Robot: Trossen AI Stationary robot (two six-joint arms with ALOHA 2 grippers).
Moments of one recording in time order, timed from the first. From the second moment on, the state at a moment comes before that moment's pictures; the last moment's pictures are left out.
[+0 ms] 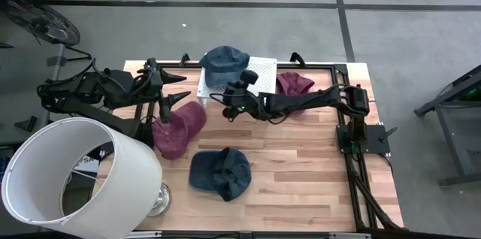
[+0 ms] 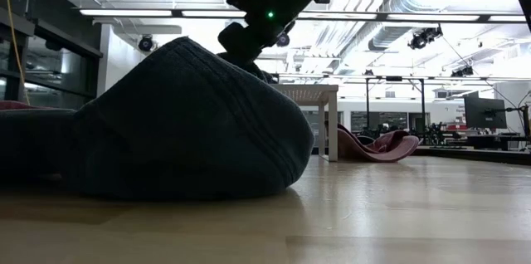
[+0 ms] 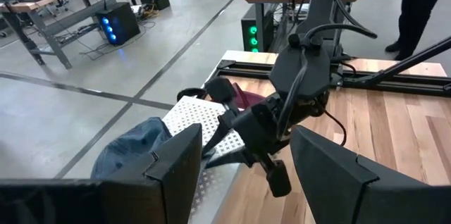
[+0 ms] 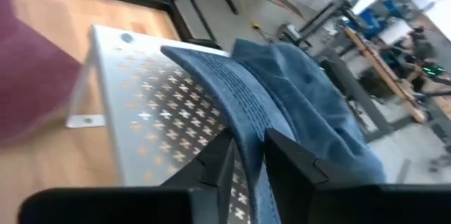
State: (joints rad) left arm -0.19 0.90 1.36 -0.76 -0.57 -0.06; right arm -0.07 1.94 1.46 0.02 0.74 -0.30
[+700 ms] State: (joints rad) left arm -0.19 0.90 1.36 -0.76 -0.57 -0.06; right arm -0.05 1.94 1.46 0.04 0.49 -0.19
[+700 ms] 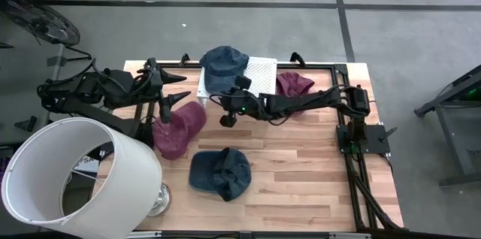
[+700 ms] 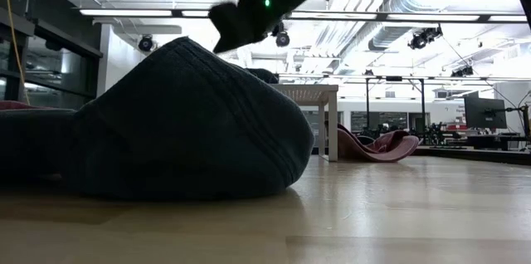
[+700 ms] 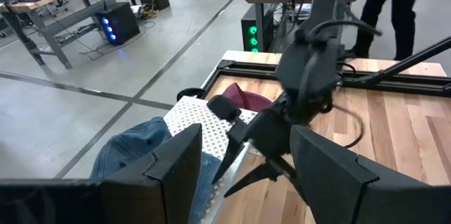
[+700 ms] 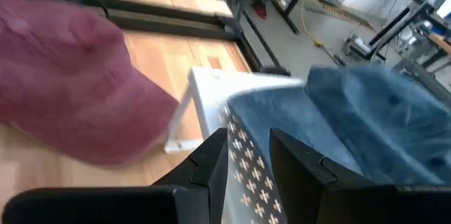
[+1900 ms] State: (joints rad) left arm -0.19 0.90 1.36 -0.77 -0.60 -0.06; right arm -0.41 1.40 1.44 -1.14 0.47 0.44
